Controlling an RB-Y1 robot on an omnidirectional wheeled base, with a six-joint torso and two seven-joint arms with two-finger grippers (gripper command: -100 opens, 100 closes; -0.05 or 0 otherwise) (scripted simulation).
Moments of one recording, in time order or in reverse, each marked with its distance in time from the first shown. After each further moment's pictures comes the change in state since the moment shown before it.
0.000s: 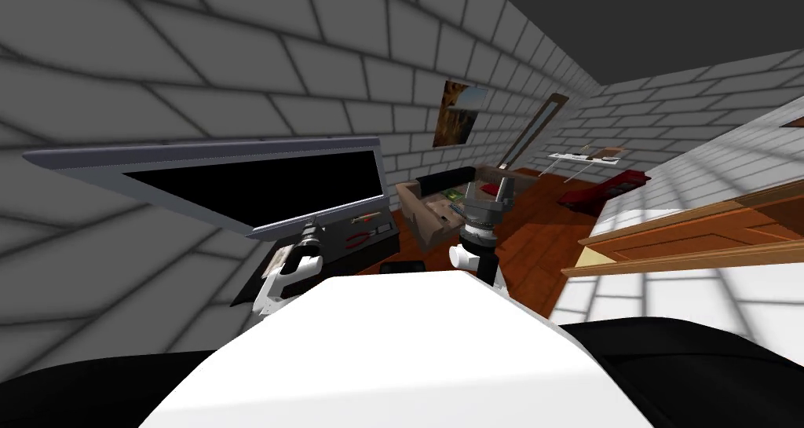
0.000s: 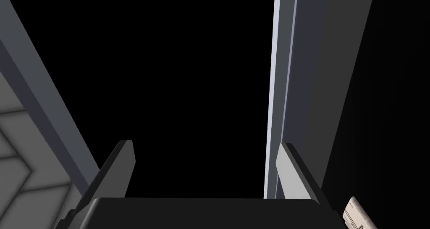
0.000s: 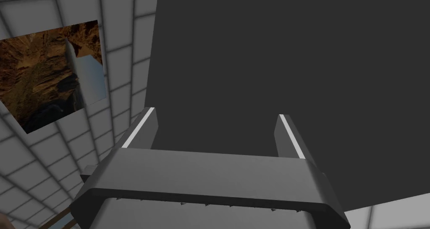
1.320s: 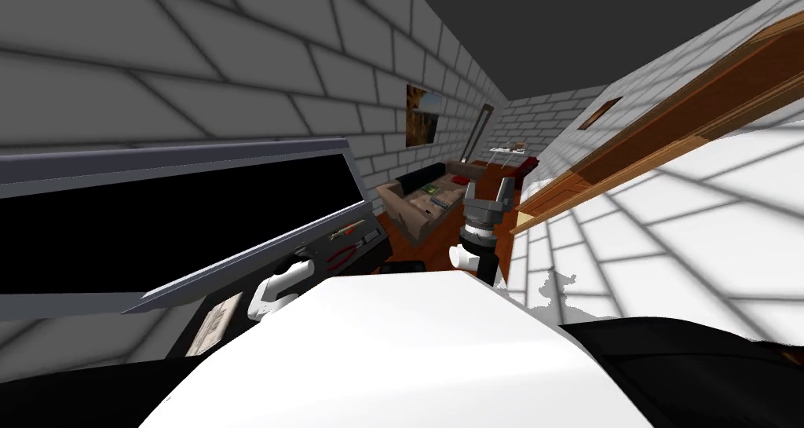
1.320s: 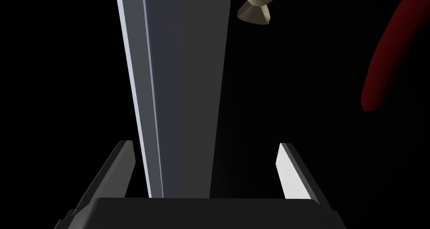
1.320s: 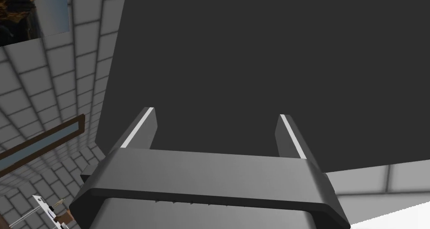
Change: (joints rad) left arm -0.097 -0.012 0.191 0.288 0.051 0.341 0.068; right arm 0.000 0.000 0.000 0.000 0.000 0.000 0.000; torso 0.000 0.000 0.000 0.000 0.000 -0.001
